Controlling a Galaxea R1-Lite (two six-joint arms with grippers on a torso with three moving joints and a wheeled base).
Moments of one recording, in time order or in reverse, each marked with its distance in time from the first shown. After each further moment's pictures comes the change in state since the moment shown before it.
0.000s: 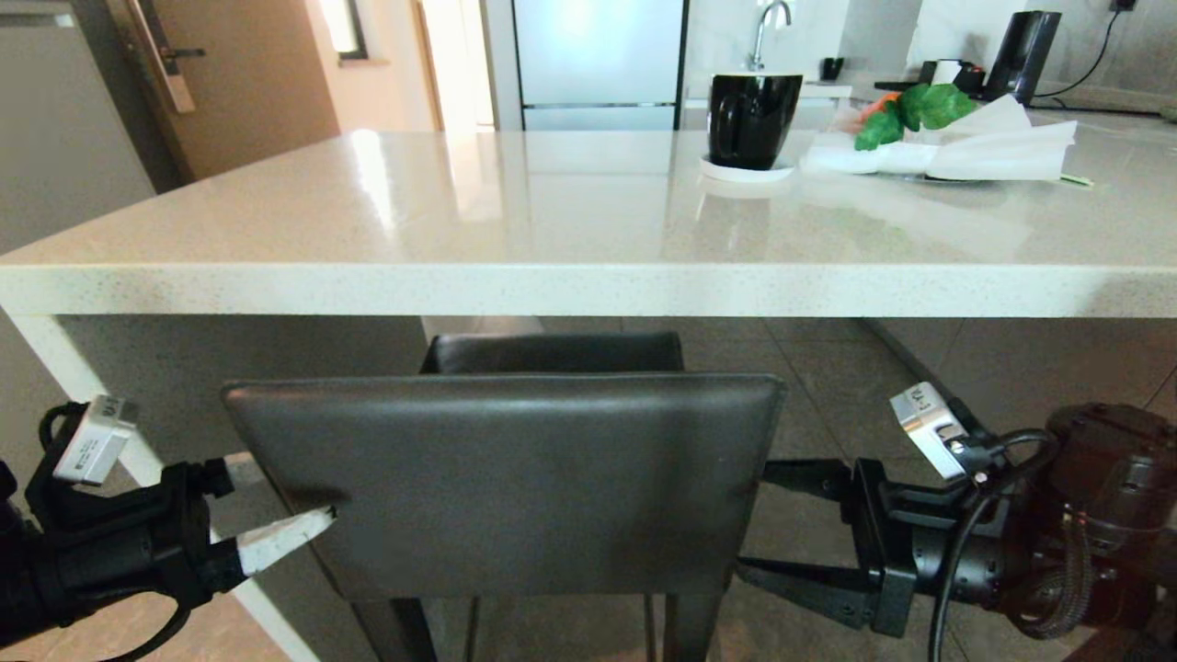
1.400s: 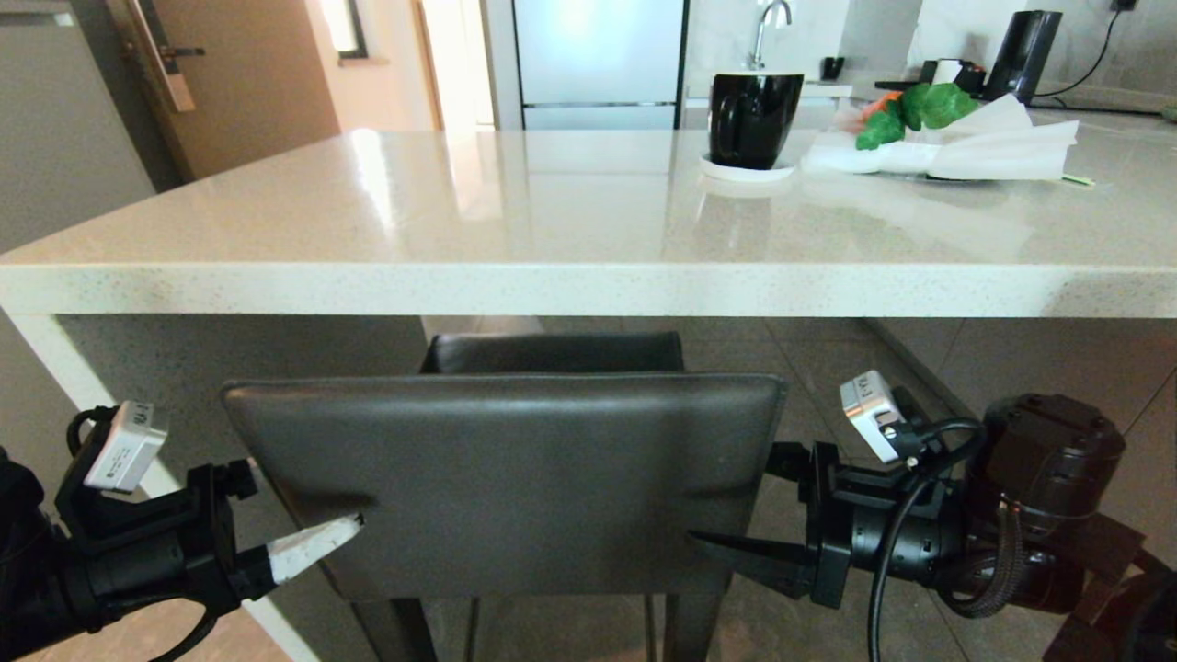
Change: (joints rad) left arm -0.090 0.004 0.032 -0.041 0.071 0.018; right arm 0.070 0.090 -0.069 -0.061 -0.075 0.002
